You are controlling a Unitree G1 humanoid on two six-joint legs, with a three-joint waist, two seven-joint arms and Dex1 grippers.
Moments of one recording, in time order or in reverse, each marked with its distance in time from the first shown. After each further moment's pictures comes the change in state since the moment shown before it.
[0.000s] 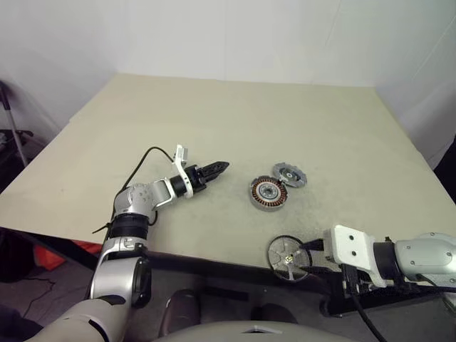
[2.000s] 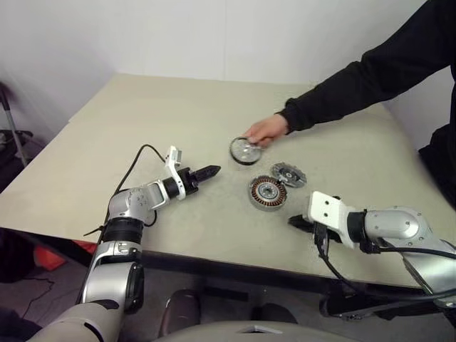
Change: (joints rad) left arm 0.033 0.054 -0.055 -0.002 0.108 -0.156 -0.045; right arm -0.300 0.077 0.238 0.262 -0.096 0.056 -0.181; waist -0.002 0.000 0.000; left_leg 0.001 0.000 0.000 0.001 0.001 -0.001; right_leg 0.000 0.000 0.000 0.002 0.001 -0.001
